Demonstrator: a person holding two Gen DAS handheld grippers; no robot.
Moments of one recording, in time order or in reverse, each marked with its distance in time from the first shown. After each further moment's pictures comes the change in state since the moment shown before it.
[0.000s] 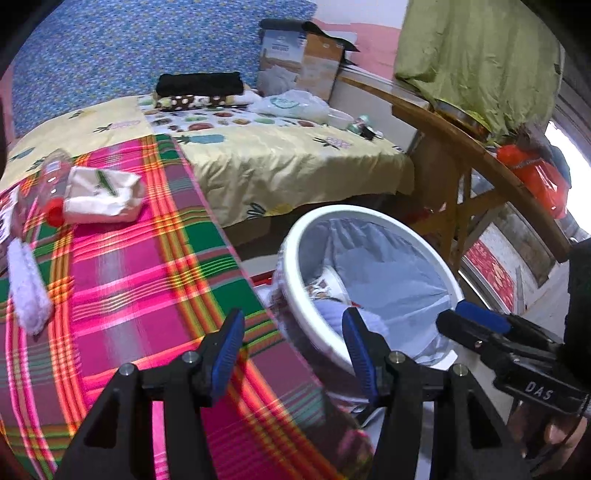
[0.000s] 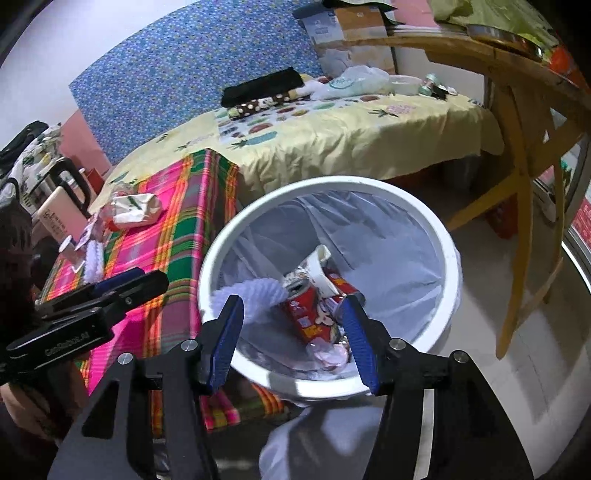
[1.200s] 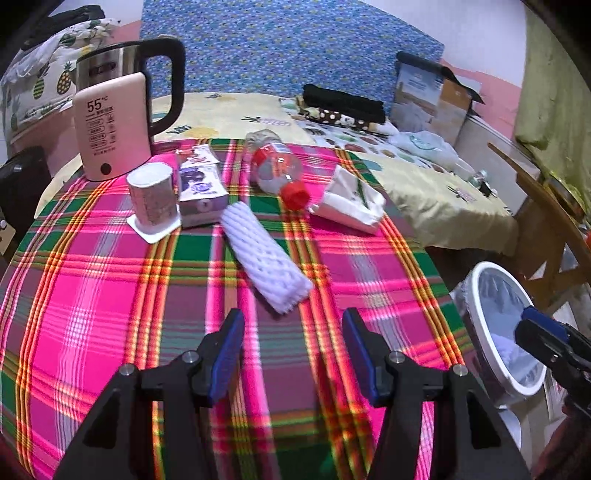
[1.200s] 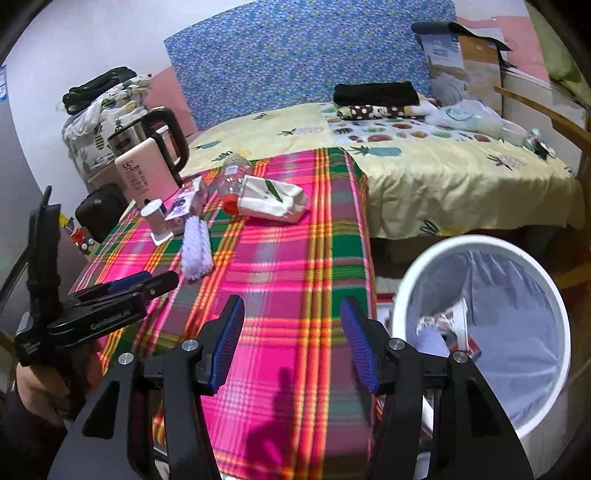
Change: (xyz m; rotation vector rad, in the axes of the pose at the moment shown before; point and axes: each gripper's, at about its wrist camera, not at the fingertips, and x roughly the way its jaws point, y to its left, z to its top) left arm -0.076 0.153 -0.024 -0.271 -0.082 0.353; right arm 0.022 0.130 0.019 -0.260 0.001 0.219
